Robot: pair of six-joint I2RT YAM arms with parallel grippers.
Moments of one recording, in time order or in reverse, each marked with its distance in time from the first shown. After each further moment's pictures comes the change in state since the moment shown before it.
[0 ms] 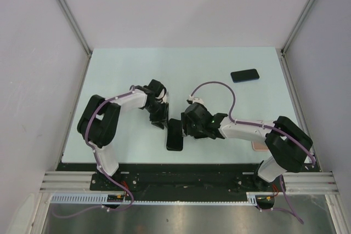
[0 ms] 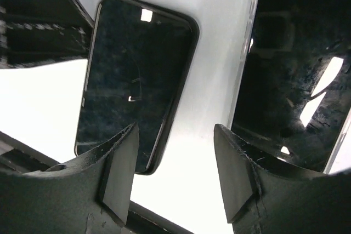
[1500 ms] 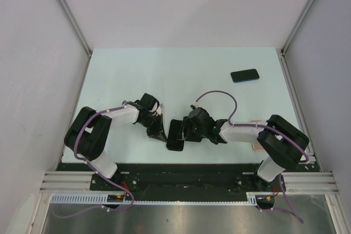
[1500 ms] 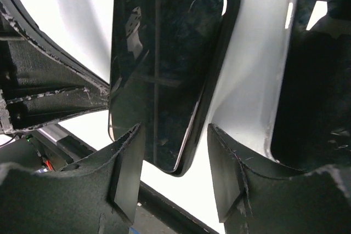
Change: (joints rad) left arm -0.004 -0.186 -0.313 0.173 0.155 -0.156; right arm -0.030 0.031 -0.174 0.260 -0.214 0.222
